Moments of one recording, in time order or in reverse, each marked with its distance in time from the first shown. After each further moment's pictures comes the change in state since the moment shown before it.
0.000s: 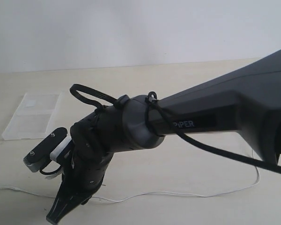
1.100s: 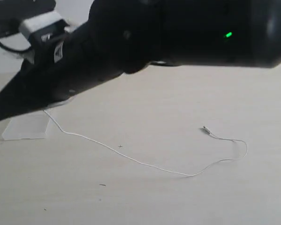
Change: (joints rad) left arm 0.000 0.000 0.000 0.000 0.000 0.000; right arm 0.000 -0.423 0.000 0.070 -0.158 0.053
